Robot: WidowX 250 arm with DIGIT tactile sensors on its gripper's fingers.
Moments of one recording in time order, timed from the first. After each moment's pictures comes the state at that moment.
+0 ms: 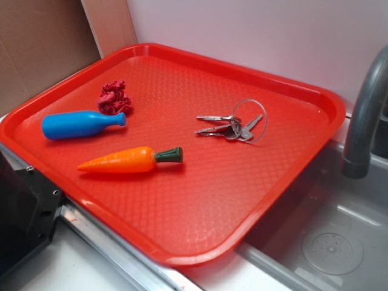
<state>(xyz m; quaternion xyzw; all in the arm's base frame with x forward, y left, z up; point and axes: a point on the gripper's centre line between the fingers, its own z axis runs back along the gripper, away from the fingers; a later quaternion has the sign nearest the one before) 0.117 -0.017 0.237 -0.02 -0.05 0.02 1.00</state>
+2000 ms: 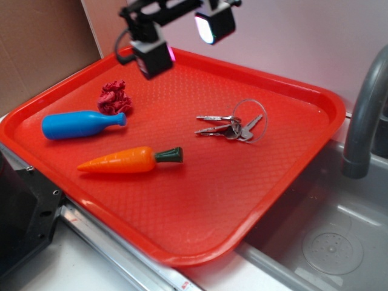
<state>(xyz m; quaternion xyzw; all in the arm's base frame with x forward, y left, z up) 0.260 -0.083 0.118 -0.08 -0.01 0.66 0.74</state>
